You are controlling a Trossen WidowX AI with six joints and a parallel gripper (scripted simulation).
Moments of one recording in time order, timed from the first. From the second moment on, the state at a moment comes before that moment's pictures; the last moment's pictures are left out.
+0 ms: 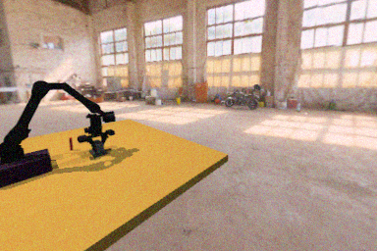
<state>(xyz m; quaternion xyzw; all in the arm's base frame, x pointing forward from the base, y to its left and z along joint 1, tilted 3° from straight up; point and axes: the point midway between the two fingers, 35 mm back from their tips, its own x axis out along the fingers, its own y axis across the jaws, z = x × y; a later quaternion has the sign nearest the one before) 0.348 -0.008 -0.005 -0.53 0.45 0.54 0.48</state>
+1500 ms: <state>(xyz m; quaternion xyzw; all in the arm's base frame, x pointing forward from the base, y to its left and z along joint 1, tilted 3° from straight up) 0.351 -0.013 0.111 -0.52 0.46 0.53 0.49</state>
